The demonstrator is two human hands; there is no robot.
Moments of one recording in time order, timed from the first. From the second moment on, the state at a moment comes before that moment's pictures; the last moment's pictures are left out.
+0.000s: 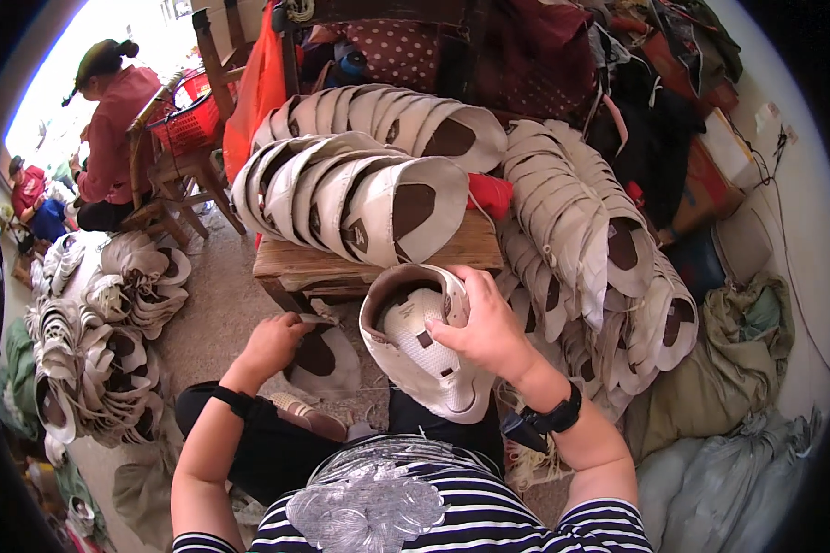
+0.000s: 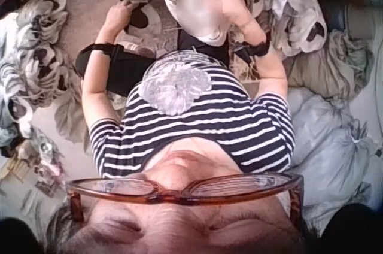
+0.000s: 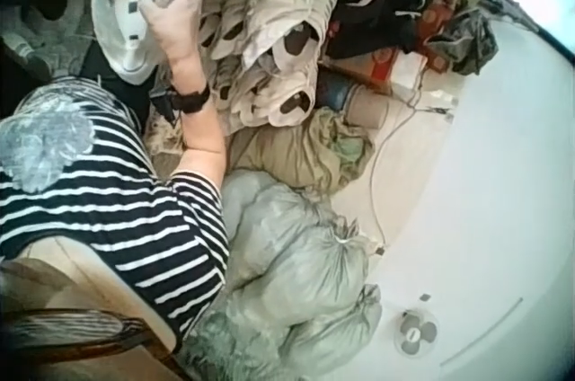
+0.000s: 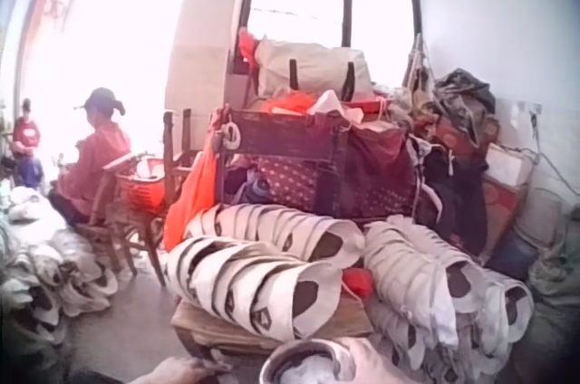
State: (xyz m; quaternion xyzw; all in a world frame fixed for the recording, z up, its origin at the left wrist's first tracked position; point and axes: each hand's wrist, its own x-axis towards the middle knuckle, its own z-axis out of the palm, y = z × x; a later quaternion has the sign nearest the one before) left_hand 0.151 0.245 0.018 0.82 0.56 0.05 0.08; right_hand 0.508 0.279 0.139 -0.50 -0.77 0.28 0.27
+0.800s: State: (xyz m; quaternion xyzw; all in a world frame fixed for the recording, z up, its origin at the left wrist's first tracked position) left_hand 0.308 0.299 0.088 0.44 0.49 0.35 0.66; right_hand 0.552 0.239 0.086 -0.49 -0.56 0.35 0.56
